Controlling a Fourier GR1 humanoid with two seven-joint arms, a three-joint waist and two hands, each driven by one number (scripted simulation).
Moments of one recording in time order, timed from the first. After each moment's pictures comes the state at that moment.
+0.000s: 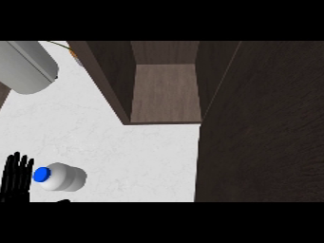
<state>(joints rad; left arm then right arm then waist) 0.24 0.04 0.35 -1.35 0.14 -0.17 -0.48 0.93 -0.13 0.33 -2.49 -0.05 0.18 -0.17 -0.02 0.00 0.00</state>
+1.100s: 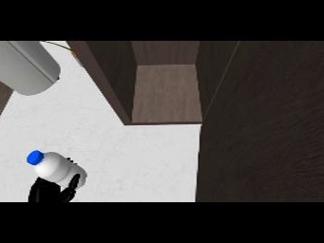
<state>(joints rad) -0.02 0.08 0.38 -0.74 0.18 -0.34 -0.80 1.03 -0.17 0.29 -2.49 -0.06 0.22 -0.26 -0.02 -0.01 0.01</state>
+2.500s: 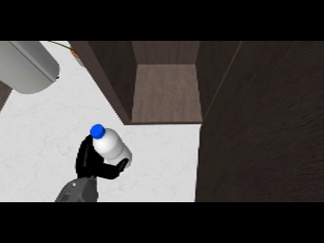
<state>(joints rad) -0.24 0.00 0.06 -0.76 0.31 -0.22 -0.71 1.05 -0.18 0.32 -2.49 -0.05 0.21 -0.30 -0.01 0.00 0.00</state>
